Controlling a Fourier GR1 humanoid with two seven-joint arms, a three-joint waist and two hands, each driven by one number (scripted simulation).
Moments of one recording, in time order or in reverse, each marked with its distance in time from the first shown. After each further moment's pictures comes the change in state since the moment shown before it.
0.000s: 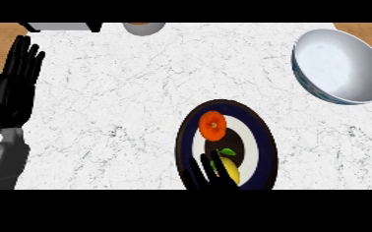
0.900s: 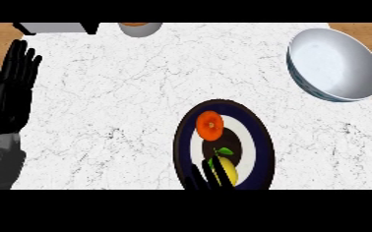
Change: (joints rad) left arm 0.039 0.048 -0.051 -0.026 0.048 0.060 -0.018; right arm -0.056 -0.126 0.110 -0.015 -0.021 -0.088 0.027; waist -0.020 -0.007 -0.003
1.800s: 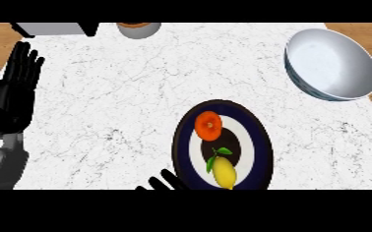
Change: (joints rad) left arm -0.001 0.001 -0.017 0.021 0.008 0.018 -0.013; right arm 0.002 -0.006 0.090 0.150 -0.108 -0.928 -0.394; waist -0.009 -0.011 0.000
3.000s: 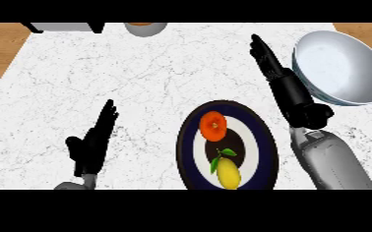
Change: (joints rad) left arm 0.176 -0.255 -0.286 0.164 -0.070 0.040 -0.049; right arm -0.151 0.009 -0.864 0.334 -1.080 -0.023 -0.286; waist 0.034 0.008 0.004
